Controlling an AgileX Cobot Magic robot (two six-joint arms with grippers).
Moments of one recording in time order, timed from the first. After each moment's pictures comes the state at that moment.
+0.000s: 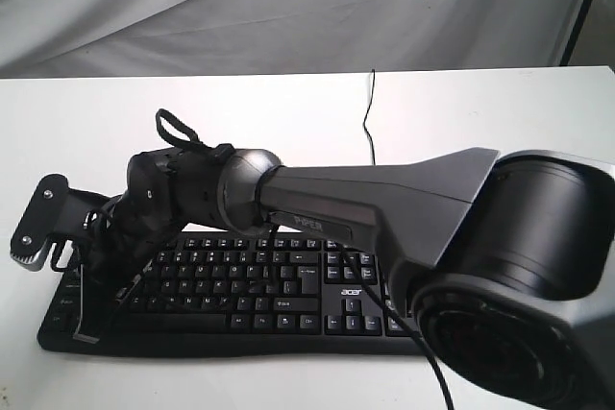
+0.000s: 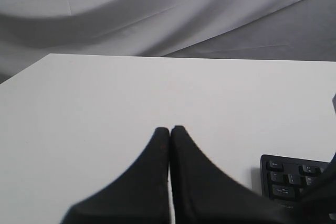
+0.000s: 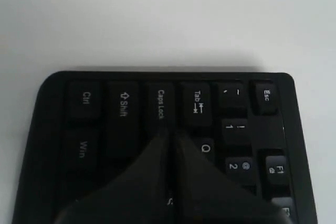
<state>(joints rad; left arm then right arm) 0.05 0.00 -0.01 0.06 0.28 -0.02 0.83 2.44 -1.93 0.42 0.57 -0.87</state>
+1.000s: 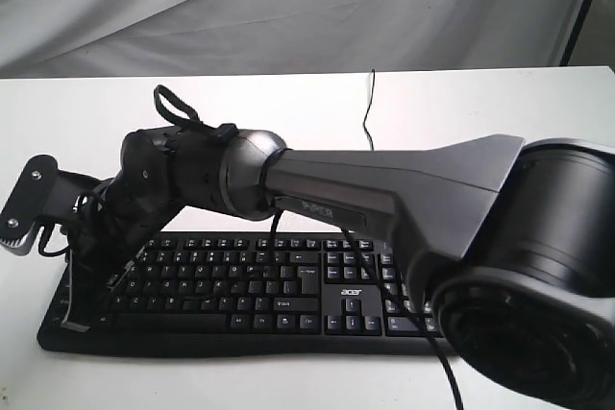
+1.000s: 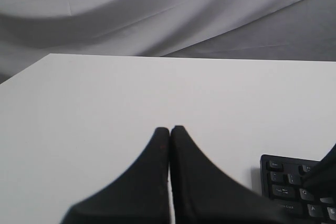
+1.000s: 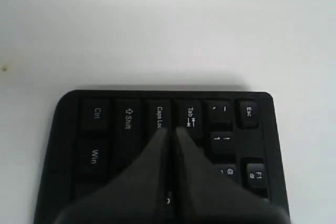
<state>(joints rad) 0.05 0.00 -0.01 0.06 0.28 -0.02 0.82 2.40 -1.93 0.42 0.60 -0.88</state>
